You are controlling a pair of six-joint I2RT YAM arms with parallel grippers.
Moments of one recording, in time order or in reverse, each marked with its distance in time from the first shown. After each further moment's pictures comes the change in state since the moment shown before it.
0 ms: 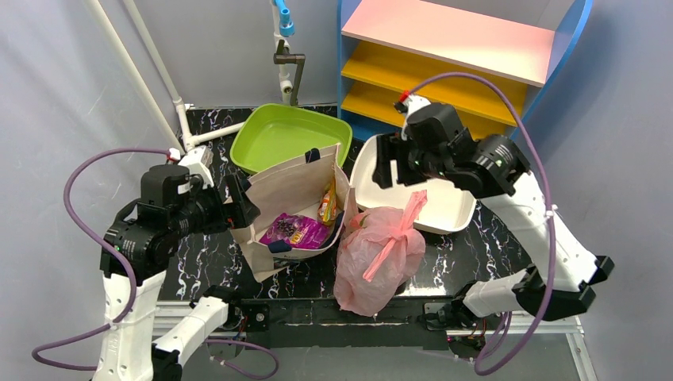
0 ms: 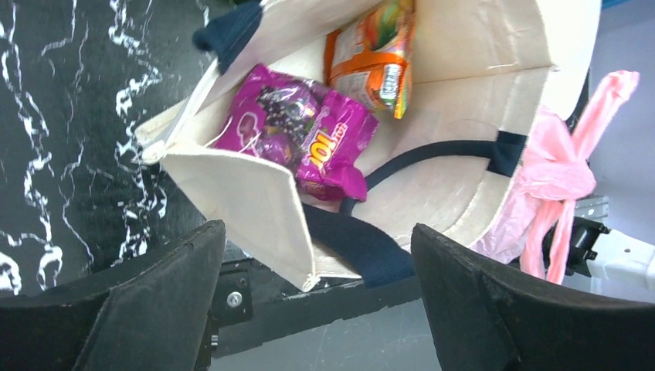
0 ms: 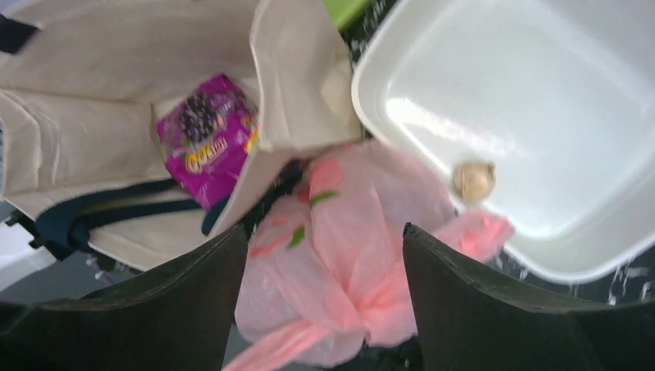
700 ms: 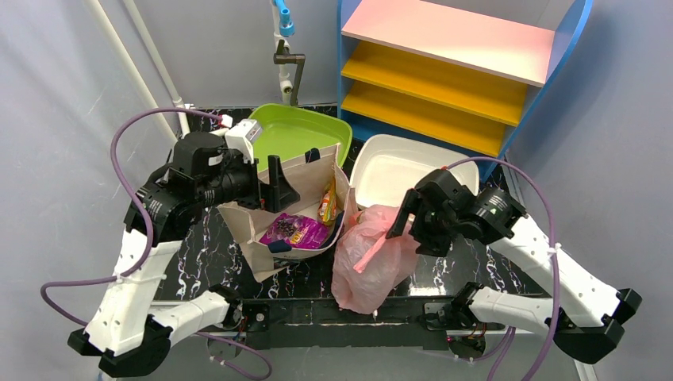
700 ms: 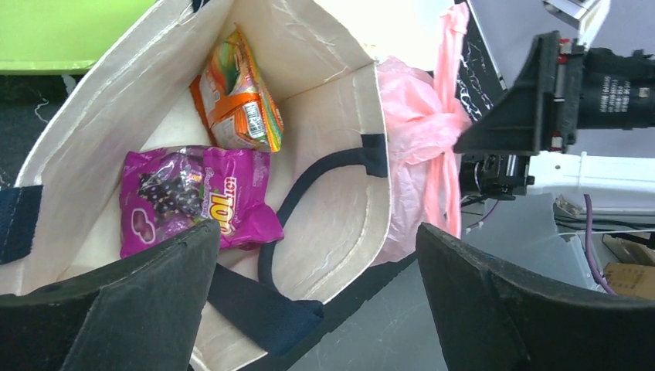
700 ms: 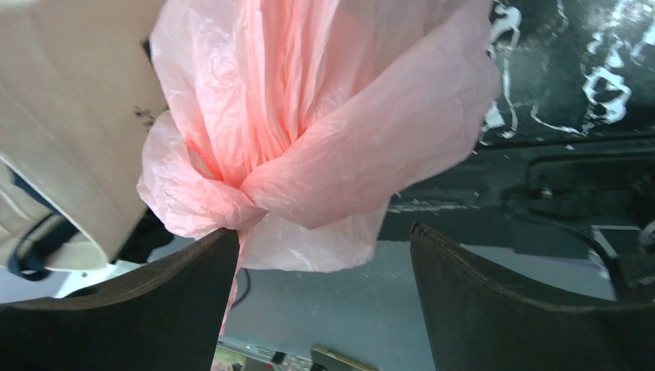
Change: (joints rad) left arm -0.237 0.187 0.101 0.229 0.165 0.084; right arm 0.000 -0.393 -0.695 -0.103 -0.139 0.761
